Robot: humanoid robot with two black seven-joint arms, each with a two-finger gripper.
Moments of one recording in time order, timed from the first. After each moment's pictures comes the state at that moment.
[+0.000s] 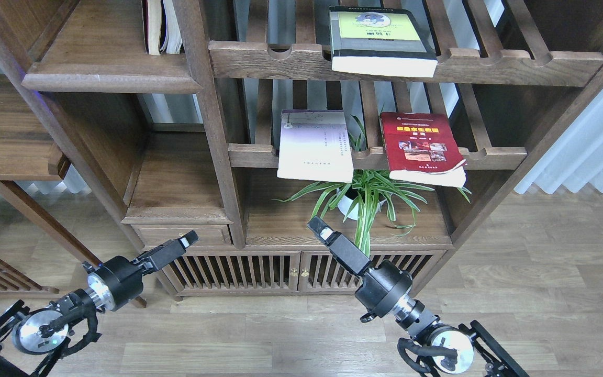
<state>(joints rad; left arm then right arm) -0.14 0.23 -1.17 -0.98 0.25 -0.49 0.31 -0.08 0.02 1.14 1.31 -0.16 0.58 -0.19</state>
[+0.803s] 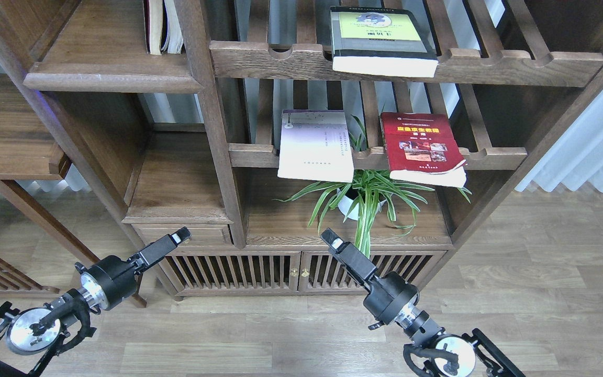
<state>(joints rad) -0.13 0.23 -1.22 -0.97 0.16 -0.49 0.39 -0.05 0.02 1.14 1.15 -0.15 0.58 -0.17</state>
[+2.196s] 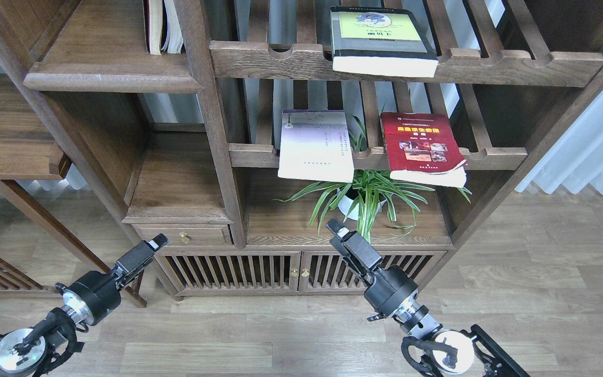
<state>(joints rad) -0.07 0.22 -1.29 -0.92 0.06 -0.49 0.38 -0.02 0.02 1.13 1.14 0.00 0.58 -0.14</state>
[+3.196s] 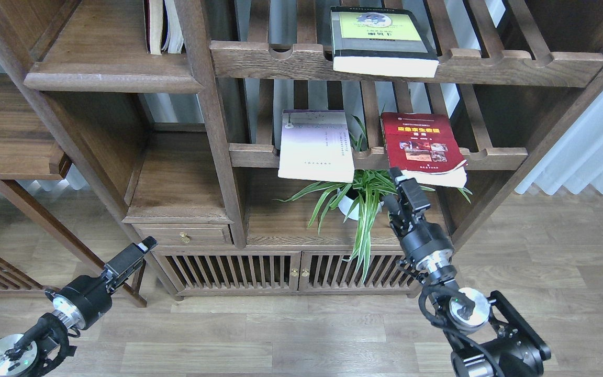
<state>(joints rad) -0.06 0.22 -1.32 -0.90 0.06 -0.49 0.38 0.13 0.02 1.34 1.04 0.15 0.33 -0.04</state>
